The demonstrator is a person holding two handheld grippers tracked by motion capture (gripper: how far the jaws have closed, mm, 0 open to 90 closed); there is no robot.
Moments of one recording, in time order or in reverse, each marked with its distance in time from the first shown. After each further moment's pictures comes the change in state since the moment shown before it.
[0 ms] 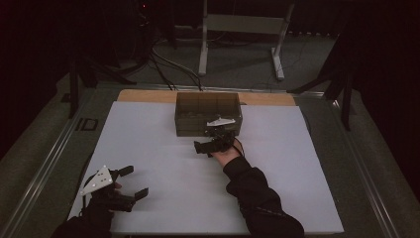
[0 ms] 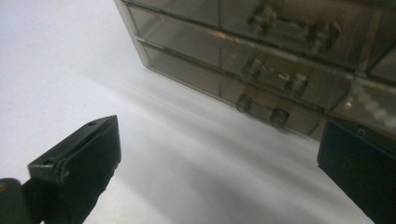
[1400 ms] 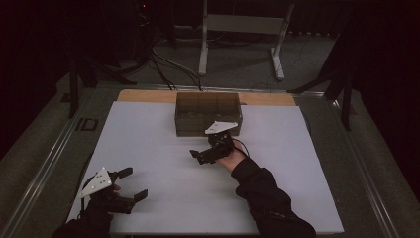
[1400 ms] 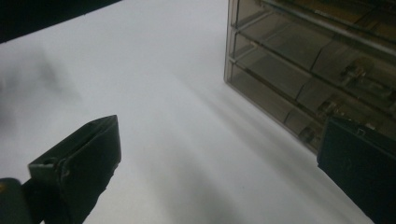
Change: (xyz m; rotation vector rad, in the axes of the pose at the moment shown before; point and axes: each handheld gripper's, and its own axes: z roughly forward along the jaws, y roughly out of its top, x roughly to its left) left arm -0.005 0.001 -0.005 0.005 0.012 -0.004; right arm 0.010 -0.003 -0.030 -0.079 0.237 -0.235
